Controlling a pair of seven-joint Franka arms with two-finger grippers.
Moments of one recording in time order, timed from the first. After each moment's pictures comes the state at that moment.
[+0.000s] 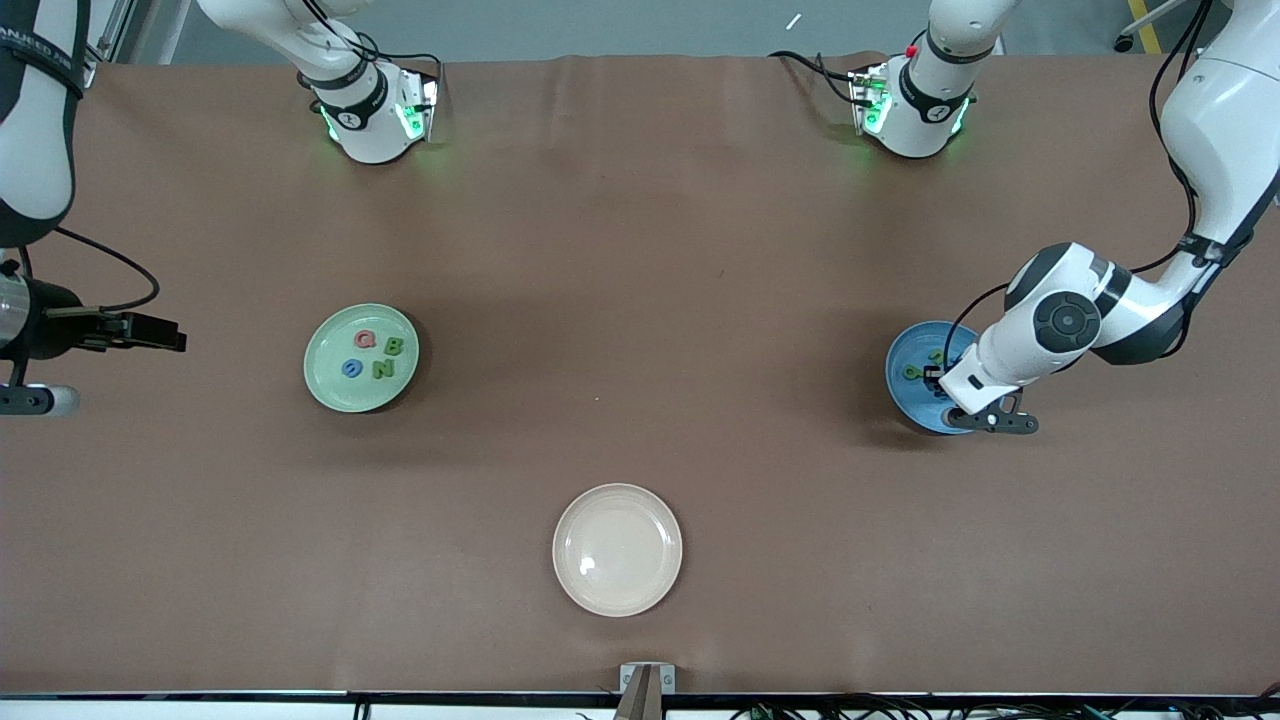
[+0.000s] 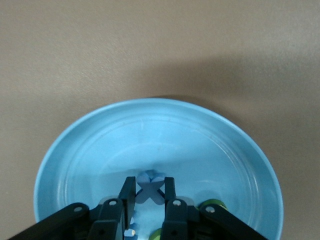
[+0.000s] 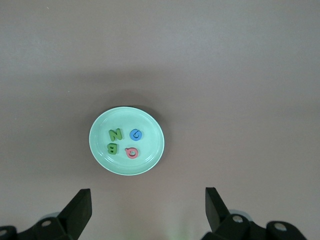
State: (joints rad) left arm 0.90 0.75 -1.00 -2.09 0.90 2.24 -0.53; right arm 0.23 0.29 -0.37 -1.39 0.09 1.48 -0.12
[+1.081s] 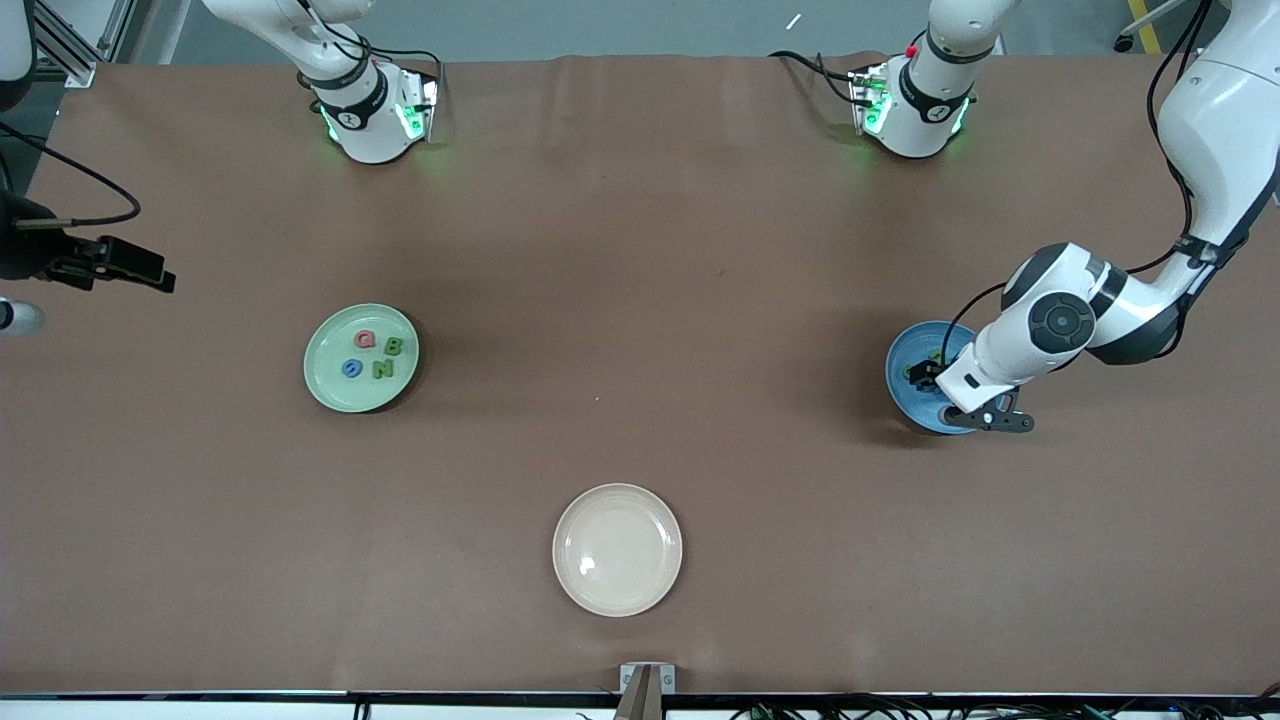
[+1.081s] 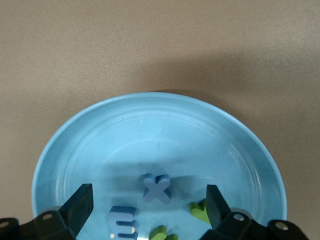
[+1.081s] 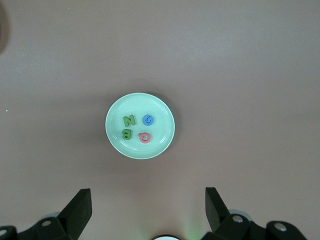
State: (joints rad) left arm 0.89 0.74 -1.00 -2.09 0.91 2.21 -0.53; right arm 0.03 0.06 -0.10 -1.55 0.04 1.47 -0.01
